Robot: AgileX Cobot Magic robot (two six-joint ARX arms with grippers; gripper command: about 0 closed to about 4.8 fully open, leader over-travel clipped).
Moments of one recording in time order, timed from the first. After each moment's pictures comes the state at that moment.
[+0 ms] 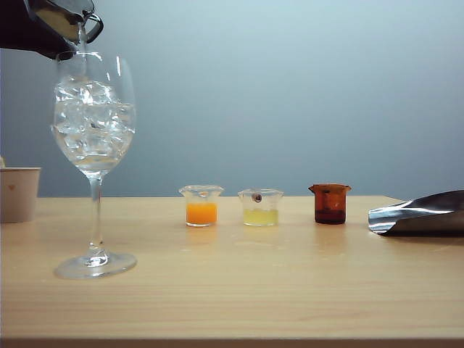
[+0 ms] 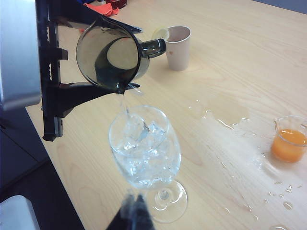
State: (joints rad) left arm -0.20 0.85 0.71 -0.09 0.34 1.11; right arm 0.95 1.20 1.10 -0.25 -0.03 0.16
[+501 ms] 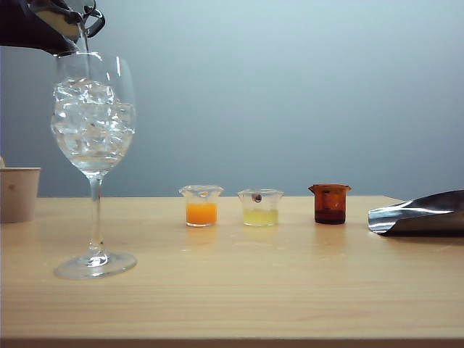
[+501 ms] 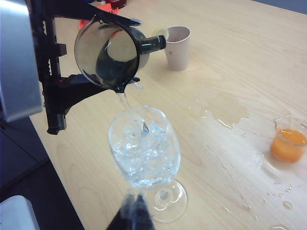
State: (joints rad) left arm -0.20 0.85 0.71 -0.06 0.34 1.25; right arm 0.95 1.20 1.10 -0.25 -0.03 0.16
